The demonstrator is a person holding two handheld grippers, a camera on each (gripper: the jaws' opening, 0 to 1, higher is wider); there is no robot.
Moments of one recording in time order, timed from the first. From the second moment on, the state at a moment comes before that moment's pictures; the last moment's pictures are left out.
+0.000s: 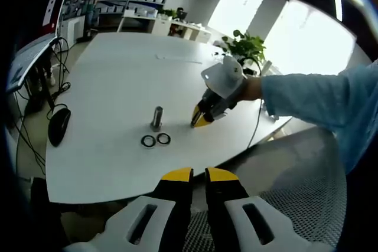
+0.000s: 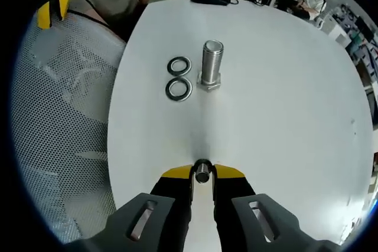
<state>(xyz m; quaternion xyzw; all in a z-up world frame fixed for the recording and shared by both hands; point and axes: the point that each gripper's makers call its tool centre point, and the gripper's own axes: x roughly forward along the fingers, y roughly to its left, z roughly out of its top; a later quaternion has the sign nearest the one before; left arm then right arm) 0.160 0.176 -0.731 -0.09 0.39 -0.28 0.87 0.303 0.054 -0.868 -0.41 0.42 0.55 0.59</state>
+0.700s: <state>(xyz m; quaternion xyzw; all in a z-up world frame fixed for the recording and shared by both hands) 0.159 0.174 -0.731 -0.09 0.39 -0.29 0.87 0.309 0.025 -0.847 -0.36 0.43 0.54 0.62</state>
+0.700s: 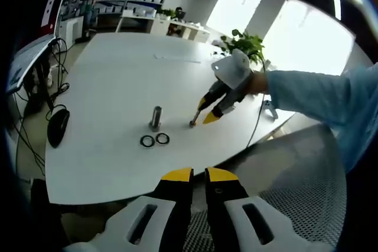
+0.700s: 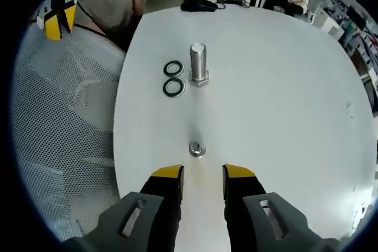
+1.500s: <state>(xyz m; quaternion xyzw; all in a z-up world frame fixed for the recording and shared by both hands) 0.159 0.175 -0.731 -0.09 0.39 -0.28 0.87 0.328 -0.028 -0.834 -0.34 0.45 0.49 0.67</state>
